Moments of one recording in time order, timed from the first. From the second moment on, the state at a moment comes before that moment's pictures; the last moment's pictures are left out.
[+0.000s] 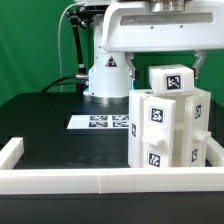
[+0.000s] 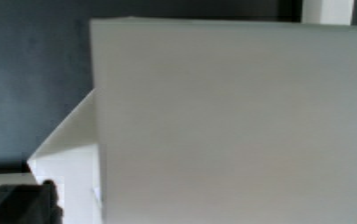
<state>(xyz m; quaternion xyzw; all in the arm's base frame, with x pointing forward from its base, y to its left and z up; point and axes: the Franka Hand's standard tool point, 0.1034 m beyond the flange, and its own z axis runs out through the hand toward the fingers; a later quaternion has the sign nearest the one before) 0.567 0.058 0.152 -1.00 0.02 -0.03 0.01</state>
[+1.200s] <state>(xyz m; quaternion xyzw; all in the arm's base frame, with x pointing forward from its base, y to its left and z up) 0.564 0.067 0.152 -0.96 0.26 -0.02 0.02</state>
